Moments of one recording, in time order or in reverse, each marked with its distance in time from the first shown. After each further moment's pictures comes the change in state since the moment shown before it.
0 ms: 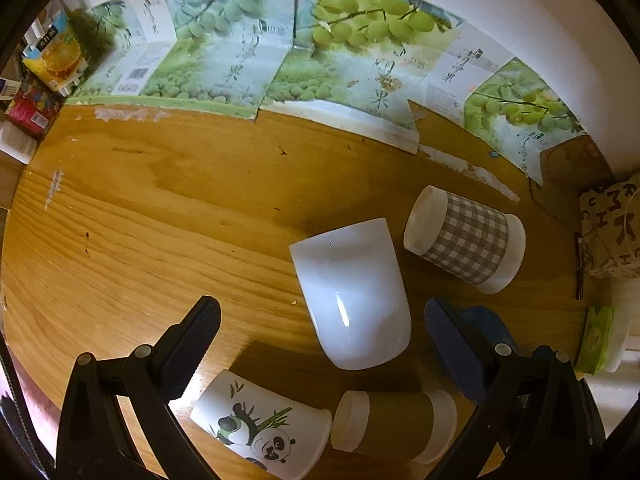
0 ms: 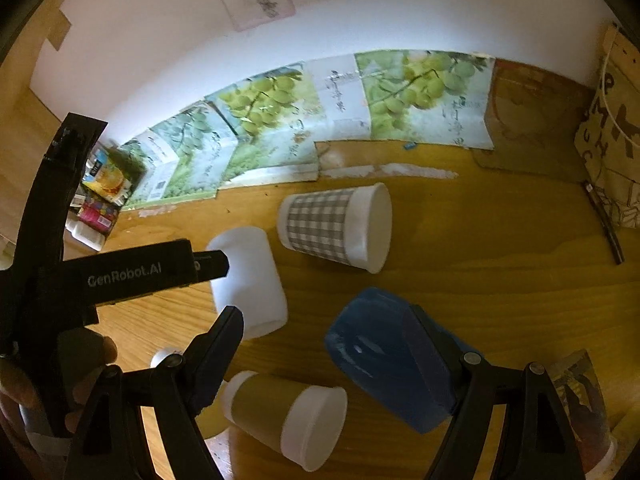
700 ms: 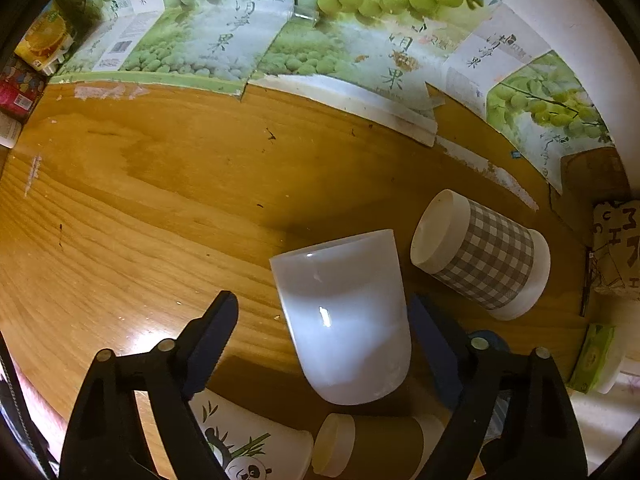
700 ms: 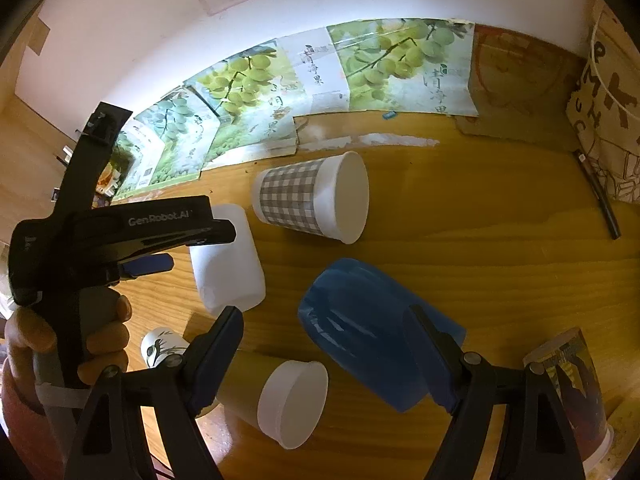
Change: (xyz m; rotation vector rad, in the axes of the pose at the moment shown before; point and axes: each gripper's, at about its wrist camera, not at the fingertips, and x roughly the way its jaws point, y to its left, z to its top) left arm 0.036 -0.002 0.016 -0.048 0.082 -0.003; right arm 0.001 -0.018 -0.003 0.037 0.083 -0.006
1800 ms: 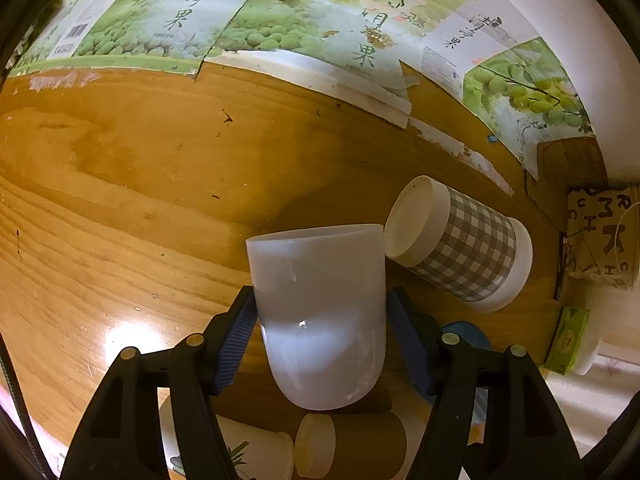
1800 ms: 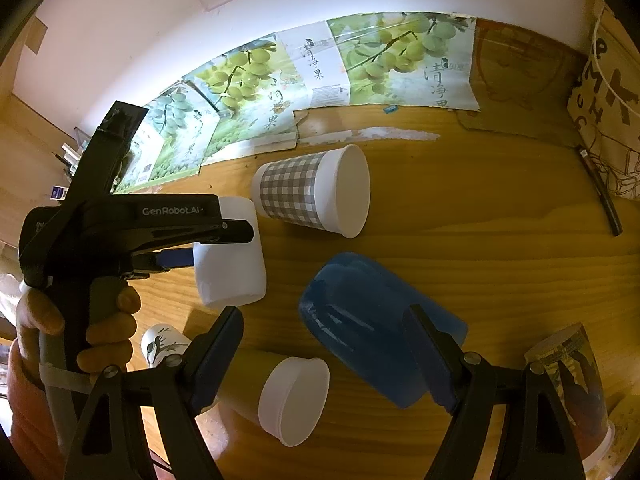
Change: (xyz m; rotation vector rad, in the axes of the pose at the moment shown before) left arm 0.012 -0.006 0.008 0.028 0.076 -0.135; right arm 0.002 -0.001 0.000 -0.001 0.018 0.003
